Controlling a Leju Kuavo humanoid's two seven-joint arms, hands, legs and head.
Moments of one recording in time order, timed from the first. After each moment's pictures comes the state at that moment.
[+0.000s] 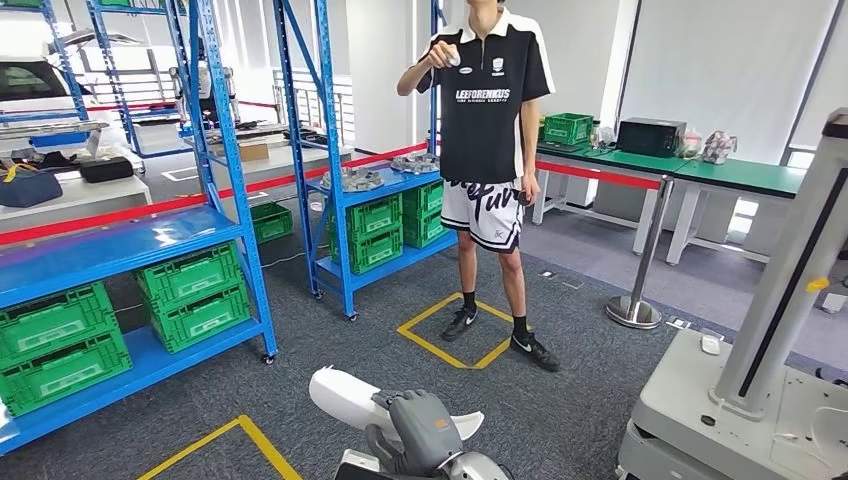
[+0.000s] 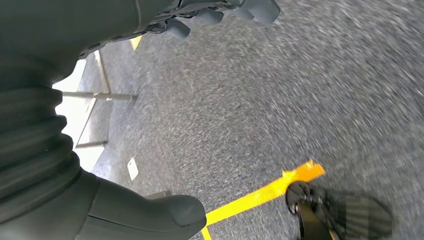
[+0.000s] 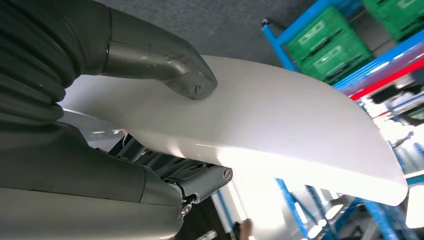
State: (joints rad) left arm -0.08 -0.07 0.99 -0.18 -1.03 0.09 0.06; right arm -0.65 0.03 0.82 -1.03 0.69 -0.02 -0.17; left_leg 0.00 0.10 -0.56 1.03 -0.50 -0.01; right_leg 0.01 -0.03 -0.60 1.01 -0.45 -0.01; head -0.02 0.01
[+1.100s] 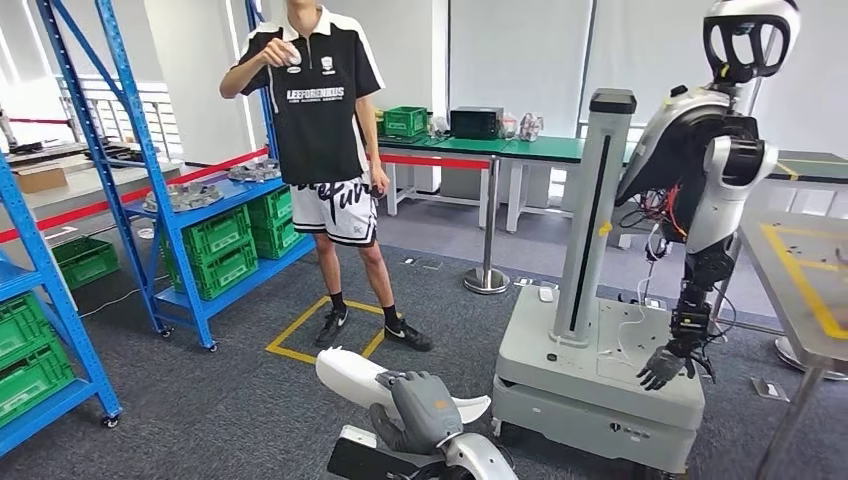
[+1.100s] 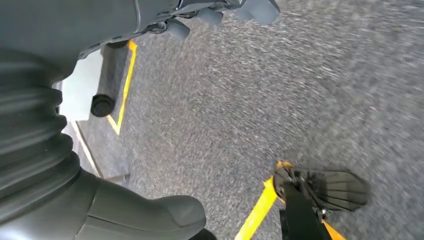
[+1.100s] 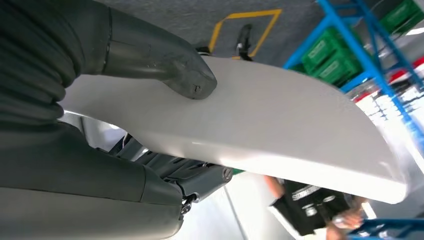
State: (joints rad) left arm -0.14 -0.10 0.96 -0.18 -1.08 0.09 0.09; right arm -0.69 0.10 0.72 -0.96 0.80 0.01 -0.19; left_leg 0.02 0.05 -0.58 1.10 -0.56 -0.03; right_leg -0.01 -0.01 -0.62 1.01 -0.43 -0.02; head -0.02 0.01
